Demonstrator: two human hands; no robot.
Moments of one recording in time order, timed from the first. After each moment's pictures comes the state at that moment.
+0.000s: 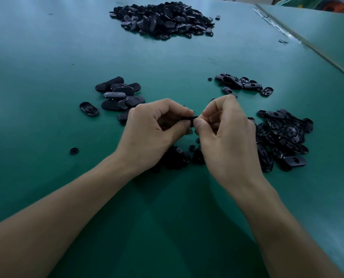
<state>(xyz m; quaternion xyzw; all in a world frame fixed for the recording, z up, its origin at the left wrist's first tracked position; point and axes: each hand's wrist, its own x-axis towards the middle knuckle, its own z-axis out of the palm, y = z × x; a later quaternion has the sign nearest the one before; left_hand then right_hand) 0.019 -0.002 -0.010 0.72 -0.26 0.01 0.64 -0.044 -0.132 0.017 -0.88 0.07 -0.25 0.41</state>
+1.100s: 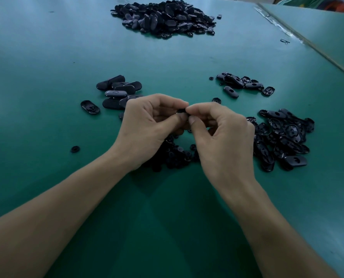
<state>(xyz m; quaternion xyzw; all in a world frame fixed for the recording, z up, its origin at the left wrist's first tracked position) 0.024 -0.001 -0.010 0.66 -0.21 -0.03 0.72 -0.041 -0.124 0.009 -0.86 0.06 -0.29 0.41</state>
